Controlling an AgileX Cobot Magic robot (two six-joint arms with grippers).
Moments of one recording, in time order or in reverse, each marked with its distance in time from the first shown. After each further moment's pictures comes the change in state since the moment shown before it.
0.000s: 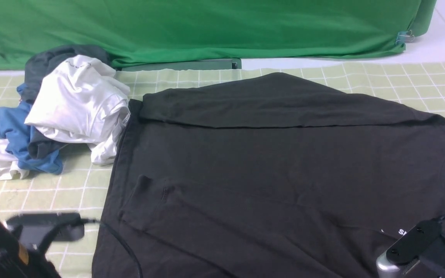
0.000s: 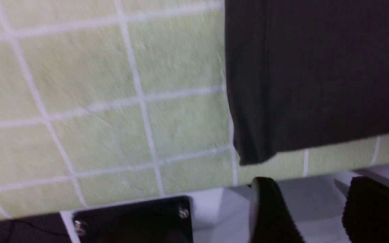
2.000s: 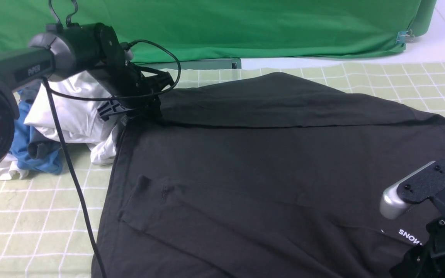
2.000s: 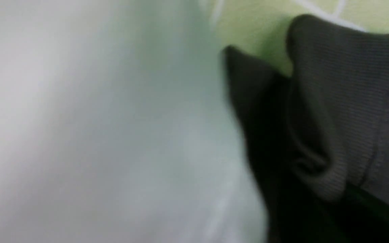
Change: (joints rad) right arm 0.000 -0.145 -0.089 -0.003 -0.172 0.086; left arm 0.213 1.136 -1.137 -0.043 -0.456 -0.200
